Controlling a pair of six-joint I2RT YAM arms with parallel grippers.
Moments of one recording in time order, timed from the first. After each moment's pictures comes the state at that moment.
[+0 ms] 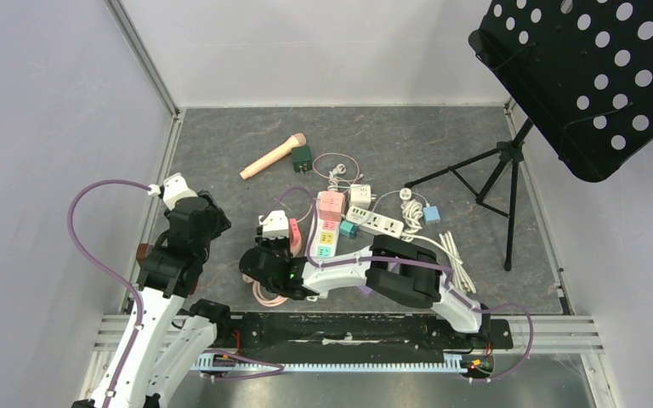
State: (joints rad) left arm -0.26 0.63 0.78 -0.73 -0.47 -0.56; right arm 1.35 2.24 1.47 0.18 1.09 0.63
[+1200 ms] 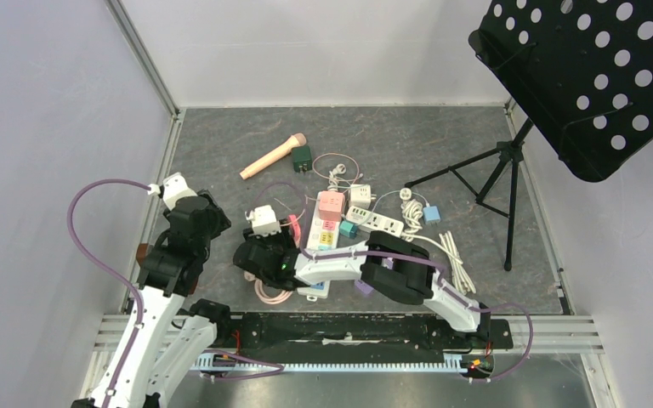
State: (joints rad) left arm -0.26 0.63 0.78 -0.73 -0.48 -0.56; right arm 1.33 2.30 1.61 -0.03 1.02 0.57
